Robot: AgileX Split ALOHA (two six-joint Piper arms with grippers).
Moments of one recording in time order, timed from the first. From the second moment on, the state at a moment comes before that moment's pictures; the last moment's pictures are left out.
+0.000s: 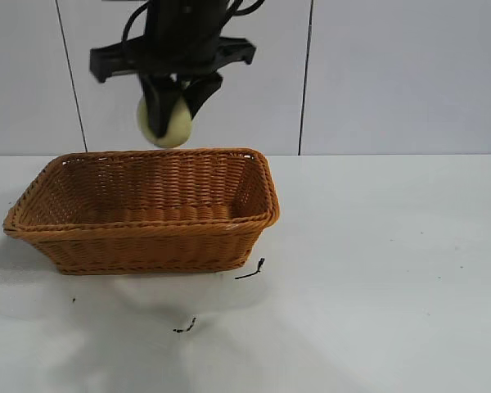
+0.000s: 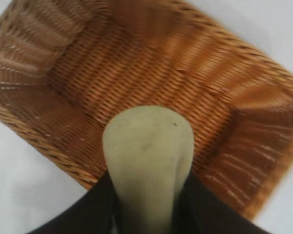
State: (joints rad) left arm -0.04 -0.01 -0.50 -0.06 1.07 -0.04; right arm 0.70 2.33 -2.23 0.00 1.15 0.04
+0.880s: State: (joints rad) left arm -0.04 -0.01 -0.50 -0.06 1.07 -0.04; right arm 0.67 2.51 -2.24 -0.03 1.02 0.07
